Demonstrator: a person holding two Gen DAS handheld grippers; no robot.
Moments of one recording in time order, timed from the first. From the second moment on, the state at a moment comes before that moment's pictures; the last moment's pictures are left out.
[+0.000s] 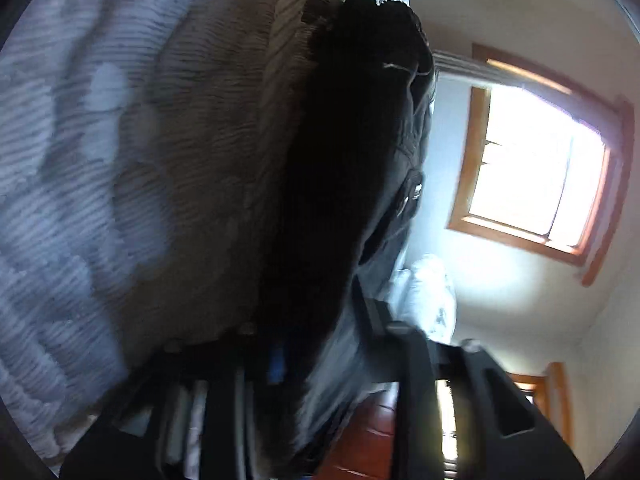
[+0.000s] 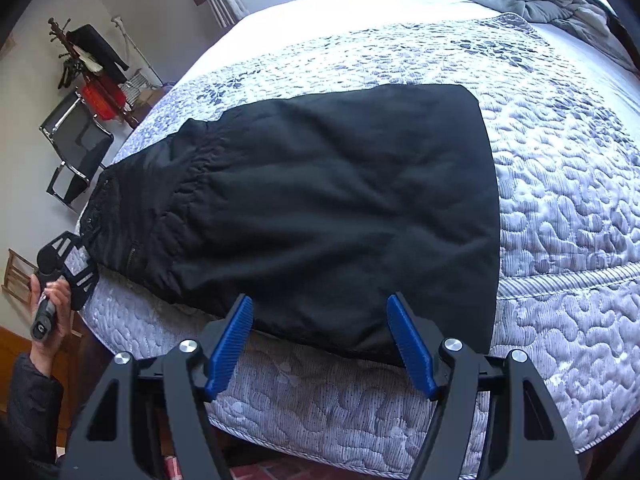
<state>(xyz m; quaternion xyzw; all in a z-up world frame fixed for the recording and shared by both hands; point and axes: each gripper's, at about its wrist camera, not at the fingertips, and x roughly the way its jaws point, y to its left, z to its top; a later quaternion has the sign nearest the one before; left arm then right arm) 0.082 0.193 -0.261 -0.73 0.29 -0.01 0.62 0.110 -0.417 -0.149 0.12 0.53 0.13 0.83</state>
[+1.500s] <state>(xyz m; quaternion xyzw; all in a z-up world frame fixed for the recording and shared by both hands) 0.168 -0.154 -0.046 -0.20 0.41 -0.33 0.83 0.102 -0.459 -0.164 0.23 0.50 0.14 0.82</state>
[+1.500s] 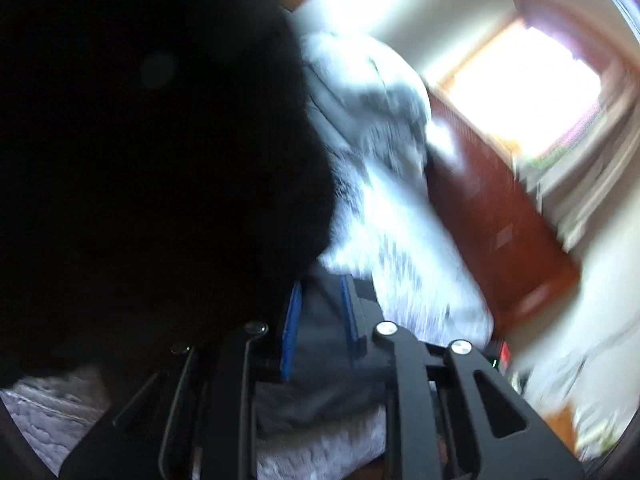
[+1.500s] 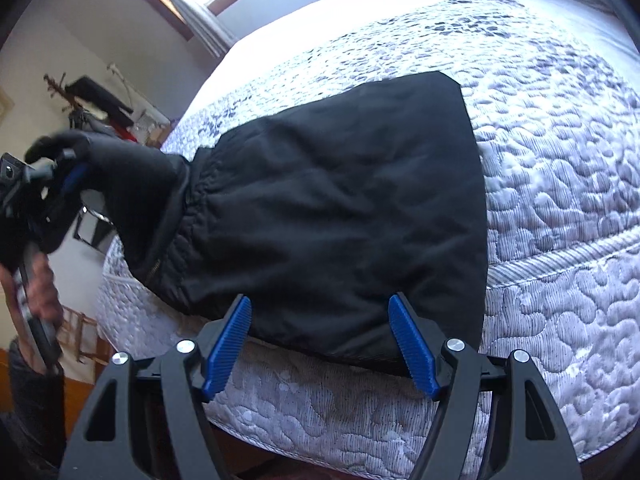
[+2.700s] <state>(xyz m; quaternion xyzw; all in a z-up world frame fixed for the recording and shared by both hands) 0.251 -0.082 -0.070 -0.38 0.42 -0.31 0.76 0.092 -0.361 -0.062 -0.02 0.38 0.22 0.90</state>
